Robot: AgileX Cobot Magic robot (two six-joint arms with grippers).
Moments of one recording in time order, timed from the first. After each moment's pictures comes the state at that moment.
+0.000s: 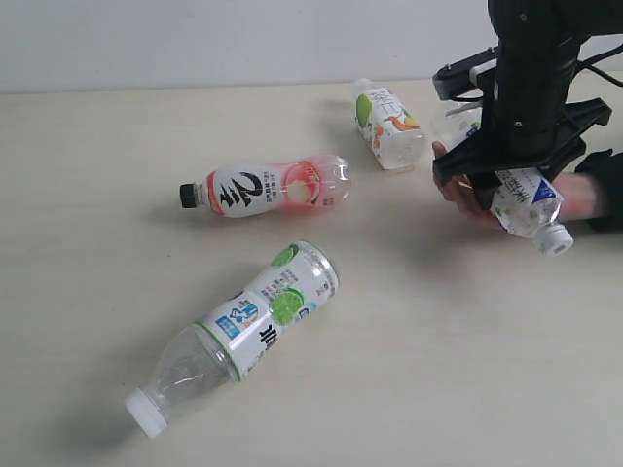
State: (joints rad) left arm 0.09 0.01 0.00 0.05 0.03 -0.24; right arm 0.34 1.91 -1.32 -0.30 1.02 0.26
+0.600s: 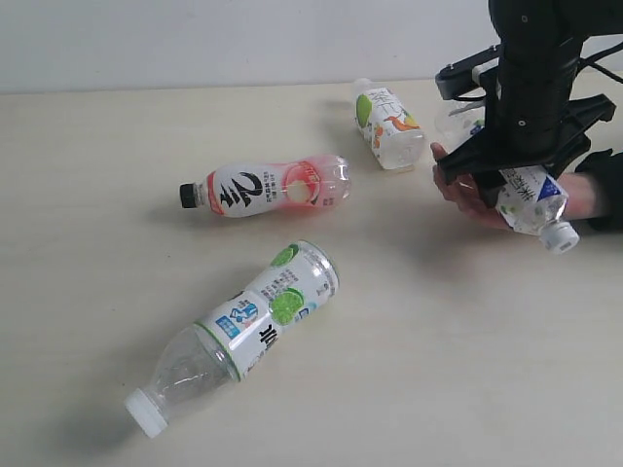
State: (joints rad) left arm 0.09 0.01 0.00 0.05 0.03 -0.24; right arm 0.34 1.91 -1.32 -0.33 1.02 0.26
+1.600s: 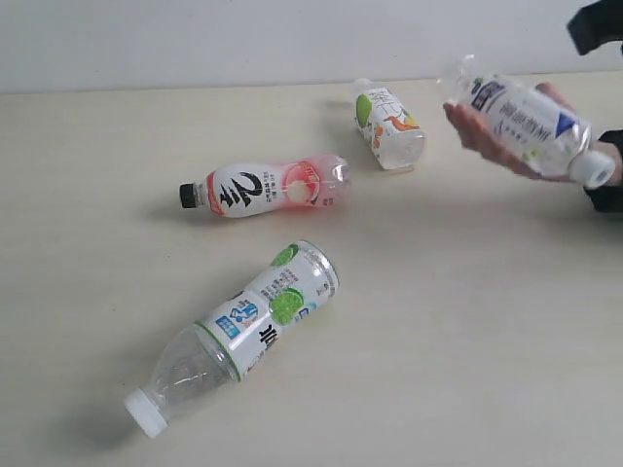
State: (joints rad) left arm 0.09 0.01 0.00 0.05 0.03 -0.24; right arm 0.34 1.21 -1.16 -0.28 1.04 0.16
